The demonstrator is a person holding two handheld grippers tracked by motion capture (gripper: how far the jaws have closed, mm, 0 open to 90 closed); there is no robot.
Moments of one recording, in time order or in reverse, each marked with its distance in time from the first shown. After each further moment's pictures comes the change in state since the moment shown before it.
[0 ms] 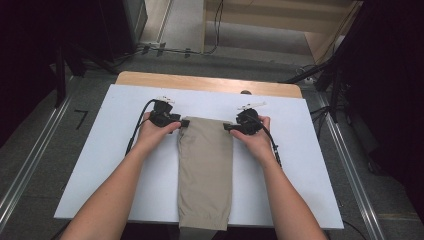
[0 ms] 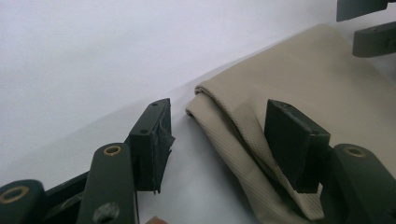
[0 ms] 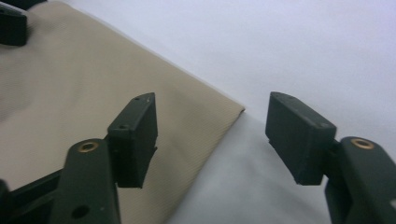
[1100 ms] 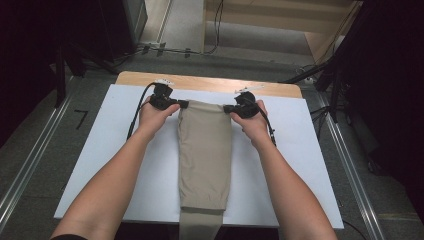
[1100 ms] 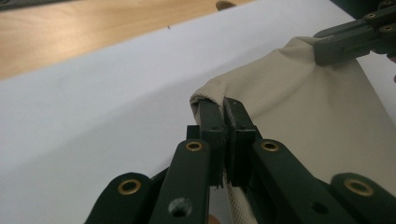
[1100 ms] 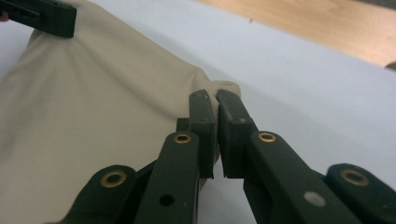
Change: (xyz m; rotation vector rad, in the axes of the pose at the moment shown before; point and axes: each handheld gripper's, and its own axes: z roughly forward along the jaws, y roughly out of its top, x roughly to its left) left arm 0.017 0.053 -0.013 -0.088 -0.059 0.009; right arm -0.006 0.052 -0.001 -0.044 0.068 -0.011
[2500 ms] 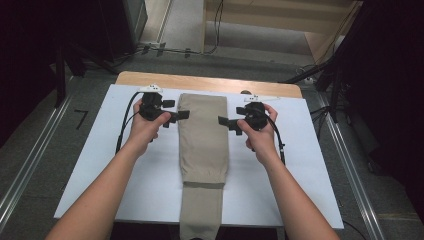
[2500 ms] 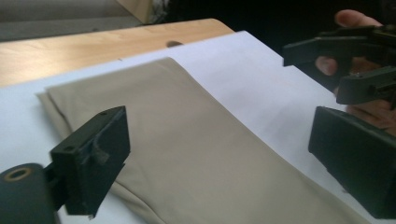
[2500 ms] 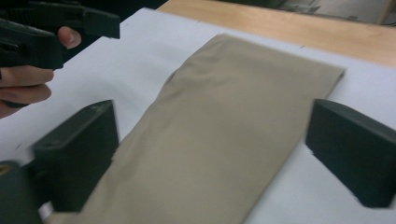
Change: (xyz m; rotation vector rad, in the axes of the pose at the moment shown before) left arm -0.053 -0.033 -0.060 -0.155 -0.121 0.007; right arm 0.037 -0.029 -0.062 -0.155 0.161 0.022
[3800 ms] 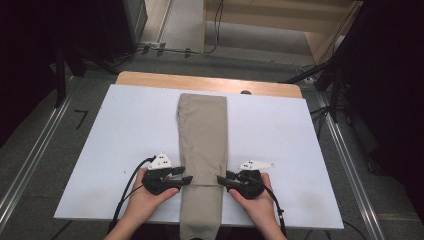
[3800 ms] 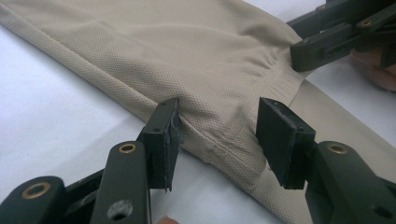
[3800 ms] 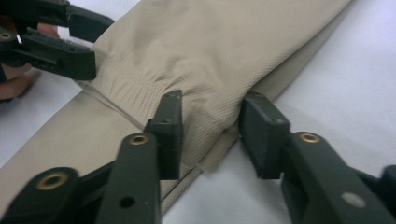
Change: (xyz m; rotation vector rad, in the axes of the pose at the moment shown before) left arm -0.109 -0.140 -0.015 0.174 0.069 0.078; right arm 0.081 -0.152 -0.028 0.123 -0.006 0.058
